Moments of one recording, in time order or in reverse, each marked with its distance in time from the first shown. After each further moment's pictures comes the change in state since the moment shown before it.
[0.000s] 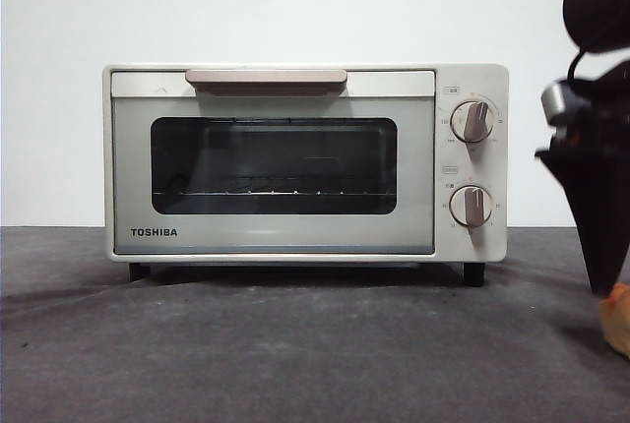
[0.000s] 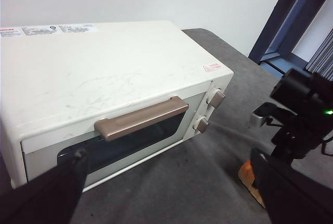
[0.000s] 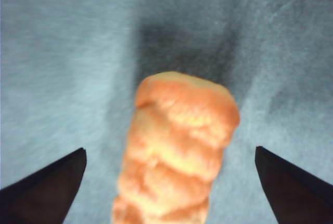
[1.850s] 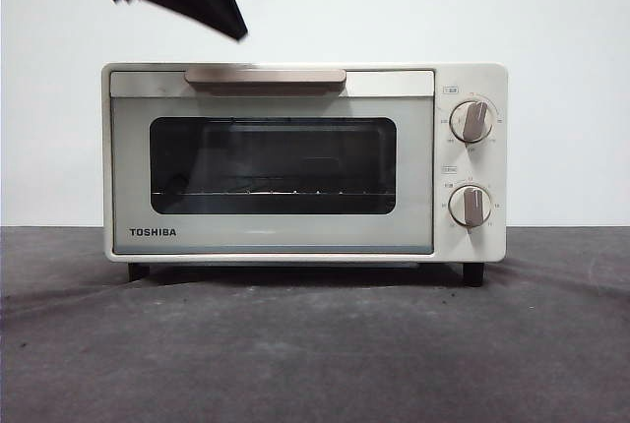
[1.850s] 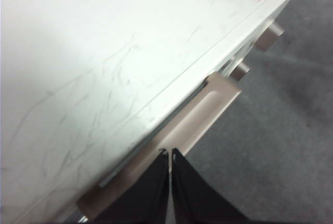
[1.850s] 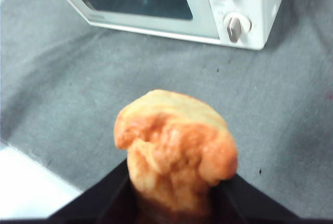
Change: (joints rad) left arm -0.126 0.767 0.446 -0.152 -0.061 0.296; right arm 0.000 -0.876 -0.015 -0.073 -0.205 -0.019
